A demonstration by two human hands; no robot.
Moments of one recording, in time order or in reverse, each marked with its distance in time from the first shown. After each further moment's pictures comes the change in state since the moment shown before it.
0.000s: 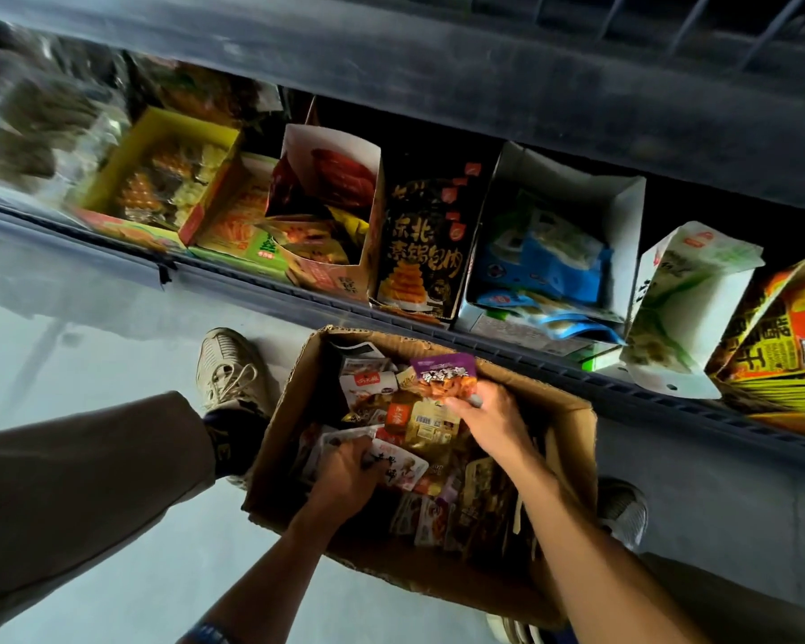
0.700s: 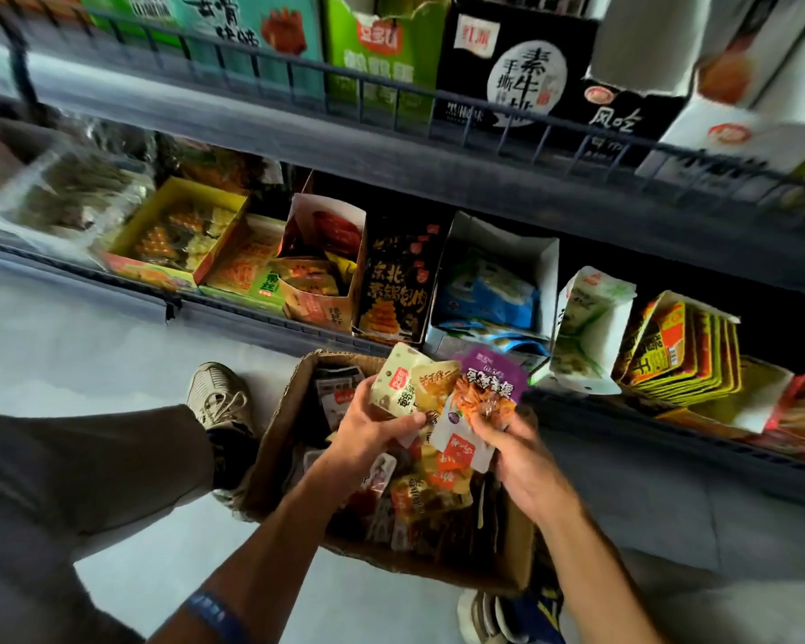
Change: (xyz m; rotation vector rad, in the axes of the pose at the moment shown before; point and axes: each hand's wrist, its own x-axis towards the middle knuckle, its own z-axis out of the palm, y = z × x) left_hand -0.045 0.129 -0.023 -0.814 -0.157 0.002; right_hand -0.107 -0.011 -0.059 0.838 -0.067 -0.033
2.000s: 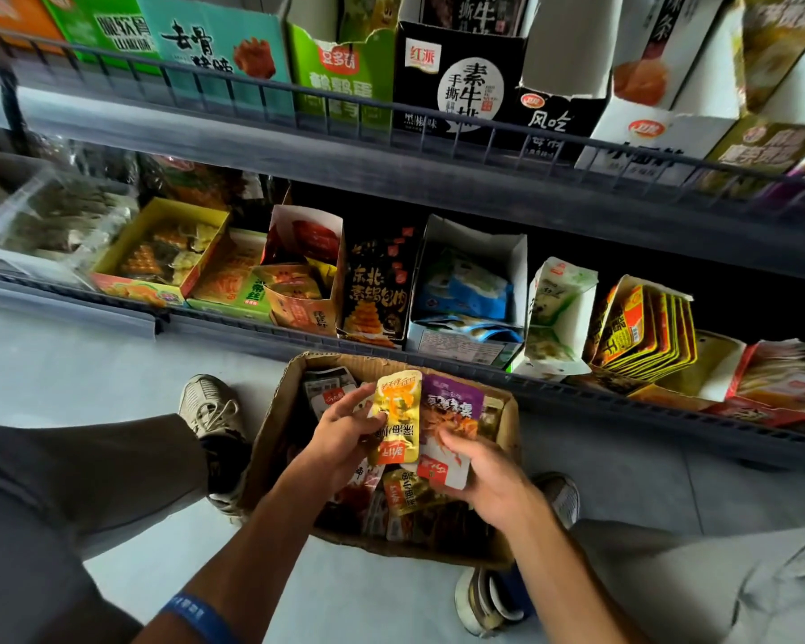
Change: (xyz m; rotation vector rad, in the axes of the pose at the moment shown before) left_hand -0.009 -0.003 -0.005 -0.193 0.058 -0.092; right_hand -0.027 0.024 0.017 0.098 0.089 0.248
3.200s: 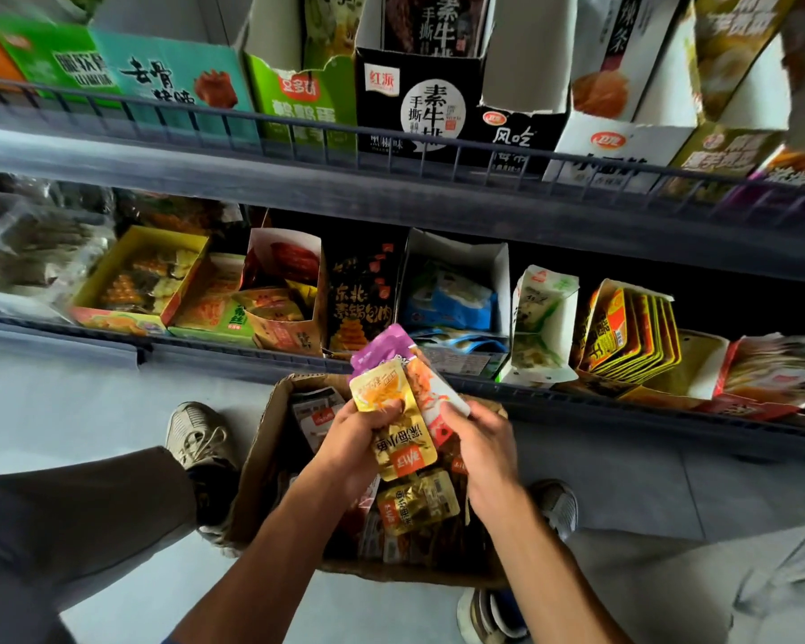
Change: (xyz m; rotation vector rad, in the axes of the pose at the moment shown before) left_hand -0.017 0.020 0.052 -0.076 -0.090 0.024; right_hand -0.021 -0.037 0.028 -0.091 0.267 -0.419
